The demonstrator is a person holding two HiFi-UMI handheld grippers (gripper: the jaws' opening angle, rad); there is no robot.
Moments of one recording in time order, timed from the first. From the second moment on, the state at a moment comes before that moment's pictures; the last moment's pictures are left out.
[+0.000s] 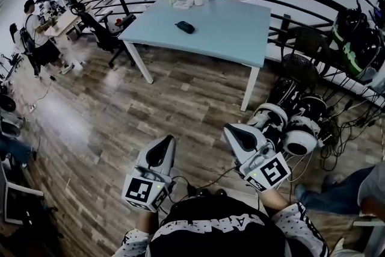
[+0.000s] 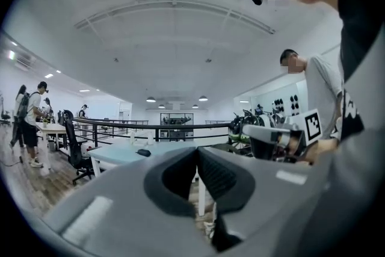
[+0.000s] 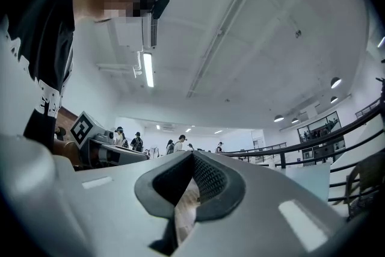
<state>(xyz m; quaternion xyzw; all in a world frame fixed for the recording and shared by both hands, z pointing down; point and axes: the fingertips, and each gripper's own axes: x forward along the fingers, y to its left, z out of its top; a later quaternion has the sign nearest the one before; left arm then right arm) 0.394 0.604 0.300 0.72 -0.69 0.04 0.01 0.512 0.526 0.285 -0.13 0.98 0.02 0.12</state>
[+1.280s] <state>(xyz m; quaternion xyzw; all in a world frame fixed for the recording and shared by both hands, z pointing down) 0.316 0.493 0.320 0.74 -0.67 0.01 0.01 0.460 0.425 0.314 -0.17 0.98 0.05 0.04</state>
